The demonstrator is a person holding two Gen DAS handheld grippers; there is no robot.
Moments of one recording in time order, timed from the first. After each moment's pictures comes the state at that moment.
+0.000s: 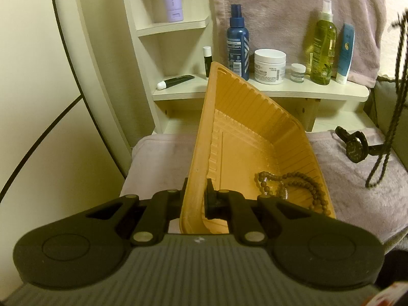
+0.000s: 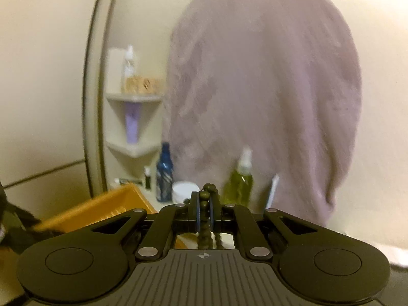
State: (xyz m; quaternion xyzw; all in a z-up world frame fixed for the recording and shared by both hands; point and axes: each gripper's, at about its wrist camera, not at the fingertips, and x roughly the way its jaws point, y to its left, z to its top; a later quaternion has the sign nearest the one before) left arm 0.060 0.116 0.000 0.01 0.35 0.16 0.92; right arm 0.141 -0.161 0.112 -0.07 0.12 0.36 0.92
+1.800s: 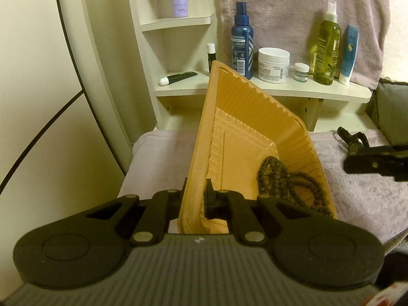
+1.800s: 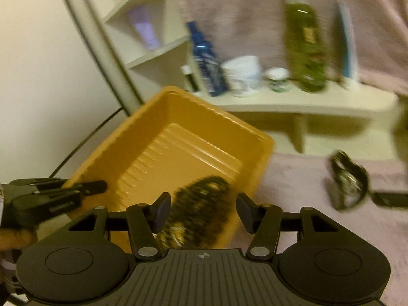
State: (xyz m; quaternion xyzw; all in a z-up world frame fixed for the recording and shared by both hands) left arm 0.061 0.123 -0.005 0.00 0.35 0.16 0.92; right arm 0.176 -0.116 -0.024 0.07 0.36 0.43 0.83
